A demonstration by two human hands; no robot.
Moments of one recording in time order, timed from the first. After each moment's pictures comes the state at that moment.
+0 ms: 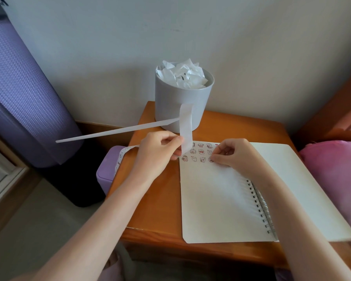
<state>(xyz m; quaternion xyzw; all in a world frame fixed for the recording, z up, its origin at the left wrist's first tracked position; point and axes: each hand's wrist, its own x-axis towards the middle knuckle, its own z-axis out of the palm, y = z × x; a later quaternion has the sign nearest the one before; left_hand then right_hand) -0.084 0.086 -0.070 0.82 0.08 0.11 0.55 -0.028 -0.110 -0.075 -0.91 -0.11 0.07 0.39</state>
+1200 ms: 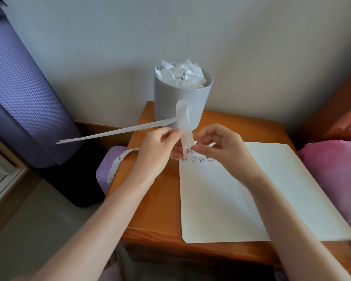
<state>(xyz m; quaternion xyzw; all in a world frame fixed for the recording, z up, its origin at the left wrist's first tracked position) -0.086 0.081 -0.066 0.77 0.05 0.11 0.62 -0.047 -0.083 -0.058 -0.80 -0.22 0.06 0.56</state>
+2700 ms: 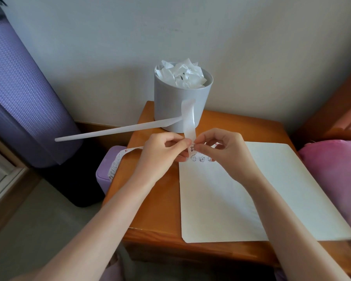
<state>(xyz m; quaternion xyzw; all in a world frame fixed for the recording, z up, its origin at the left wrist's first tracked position) -0.087 0.077 -0.067 0.78 0.04 0.08 0.62 -0.048 -0.083 -0.060 -0.83 -0.23 0.00 0.51</state>
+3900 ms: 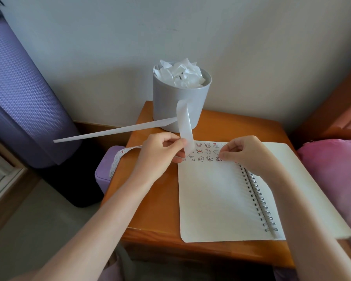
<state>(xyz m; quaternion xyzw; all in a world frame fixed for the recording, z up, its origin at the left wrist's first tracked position) -0.084 0.079 -0.072 0.79 0.05 0.07 0.61 -0.030 -0.123 -0.058 -0.91 -0.06 0.09 0.39</state>
